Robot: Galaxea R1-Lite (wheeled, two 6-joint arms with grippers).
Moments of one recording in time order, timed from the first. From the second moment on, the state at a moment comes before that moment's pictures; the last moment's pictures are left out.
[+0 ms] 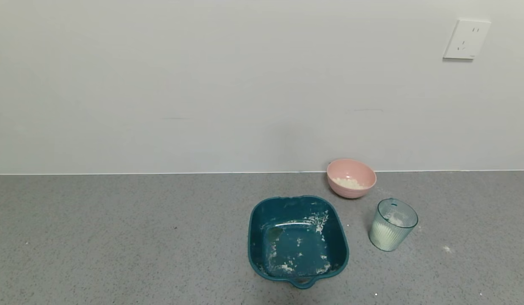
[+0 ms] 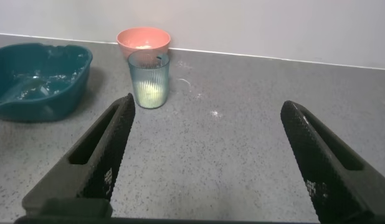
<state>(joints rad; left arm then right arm) 0.00 0.00 0.00 -0.01 0.02 -0.05 0.00 0.00 -0.22 0.14 0.00 -0.06</state>
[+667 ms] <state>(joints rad) 0.00 0.00 0.00 -0.01 0.02 -0.05 0.00 0.00 0.00 0.01 0.00 -0.02</state>
